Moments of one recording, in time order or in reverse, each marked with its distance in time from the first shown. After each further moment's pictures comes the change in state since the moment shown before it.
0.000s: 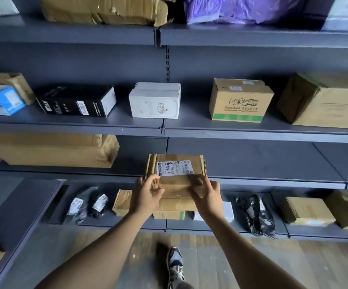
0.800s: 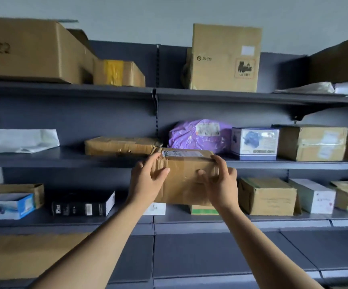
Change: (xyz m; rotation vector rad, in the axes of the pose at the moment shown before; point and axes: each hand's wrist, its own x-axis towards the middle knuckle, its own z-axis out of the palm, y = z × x) left_hand 0.004 0.292 -0.233 -0.252 0.395 0.620; right_hand -0.048 -0.273 -0.238 0.160 0.566 -0.392
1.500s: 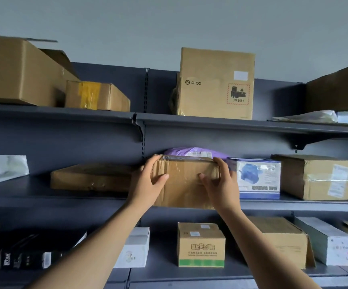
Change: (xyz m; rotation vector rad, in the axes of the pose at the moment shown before) left_hand 0.126 0.016 0.091 -0.134 -0.036 0.073; right_hand 0.166 0.035 0.004 0.013 0.079 -0.166
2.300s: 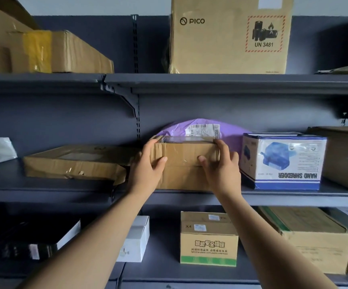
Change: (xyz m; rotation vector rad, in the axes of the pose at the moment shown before) left_hand 0.062 -0.092 0.092 0.244 0.091 -0.063; right_hand 0.076 0.103 0.074 -0.059 -0.084 0.048
